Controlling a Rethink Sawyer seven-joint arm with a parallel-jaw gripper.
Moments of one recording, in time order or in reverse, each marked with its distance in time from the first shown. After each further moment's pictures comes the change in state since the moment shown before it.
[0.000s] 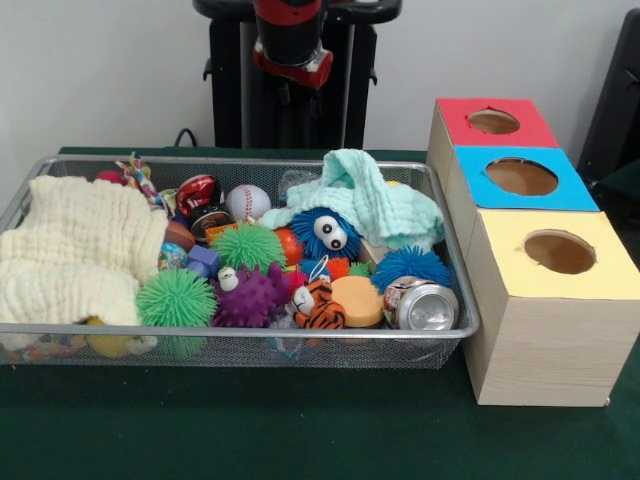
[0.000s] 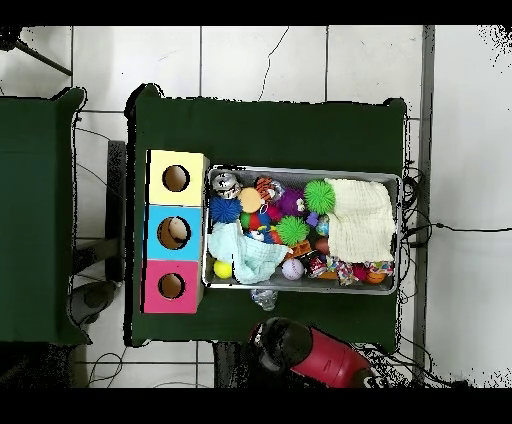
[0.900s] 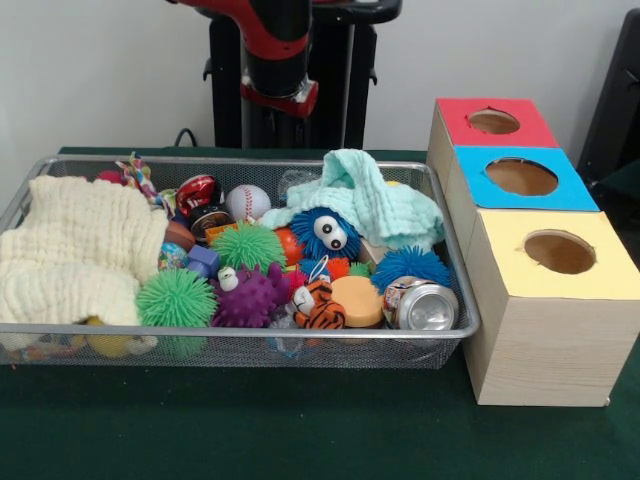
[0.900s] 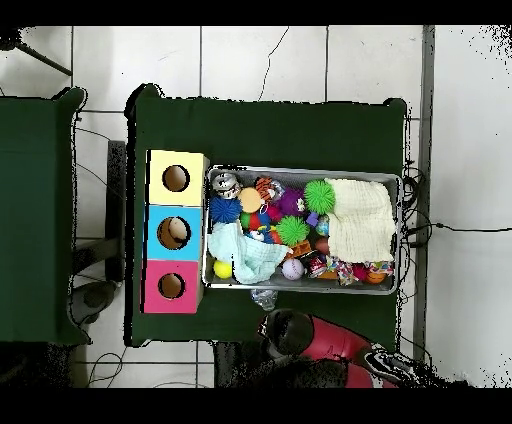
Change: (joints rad) arm -0.018 0.122 0.005 -0.111 -0.100 -0.053 0.000
